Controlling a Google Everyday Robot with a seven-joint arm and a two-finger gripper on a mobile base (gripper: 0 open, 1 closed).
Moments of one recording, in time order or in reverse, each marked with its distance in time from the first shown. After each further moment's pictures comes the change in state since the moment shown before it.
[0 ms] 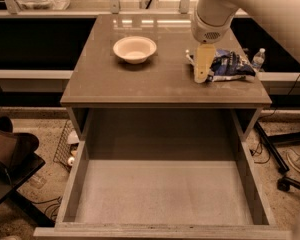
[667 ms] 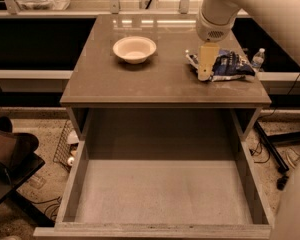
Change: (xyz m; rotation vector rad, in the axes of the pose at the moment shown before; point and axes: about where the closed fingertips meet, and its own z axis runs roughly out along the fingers) arm 0.019 -0.013 0.012 -0.007 0.025 0.041
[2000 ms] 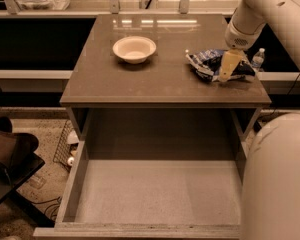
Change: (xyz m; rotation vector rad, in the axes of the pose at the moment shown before) arm 0.105 -0.013 0.058 -0.075 0.028 0.267
